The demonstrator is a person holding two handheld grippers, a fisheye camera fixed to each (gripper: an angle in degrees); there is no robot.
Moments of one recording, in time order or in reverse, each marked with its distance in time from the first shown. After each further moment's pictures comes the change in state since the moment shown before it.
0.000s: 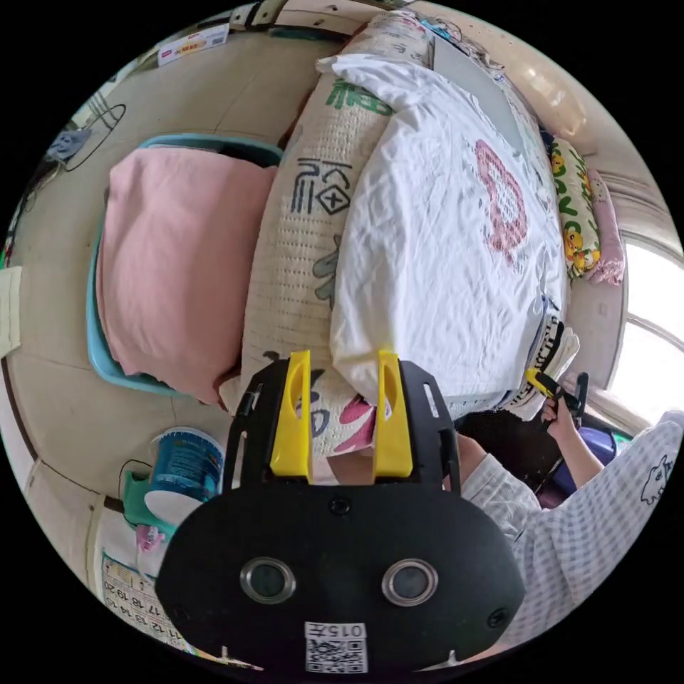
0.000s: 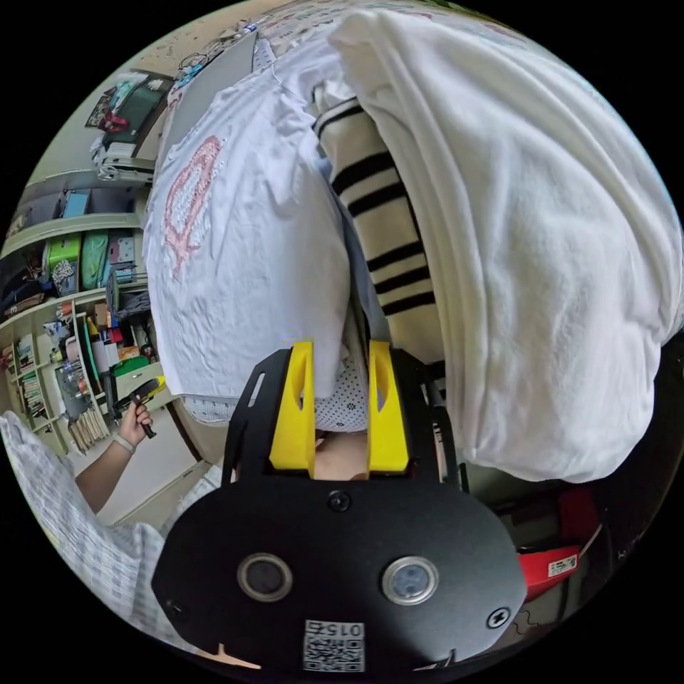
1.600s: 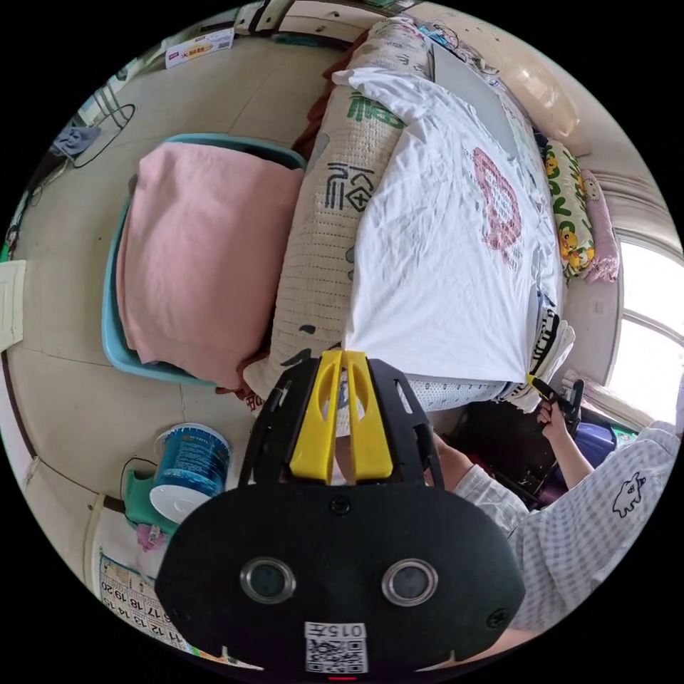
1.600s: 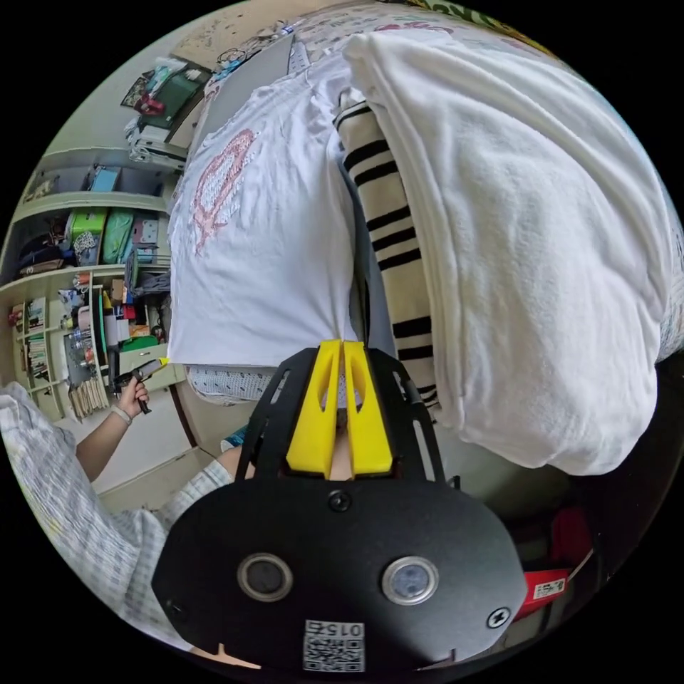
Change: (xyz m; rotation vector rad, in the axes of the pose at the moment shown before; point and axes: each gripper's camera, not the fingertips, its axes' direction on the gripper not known) left arm -0.071 0.098 0.082 0.028 0.010 -0.002; right arm 0.258 -0.065 0.123 0.043 -0.040 -0.105
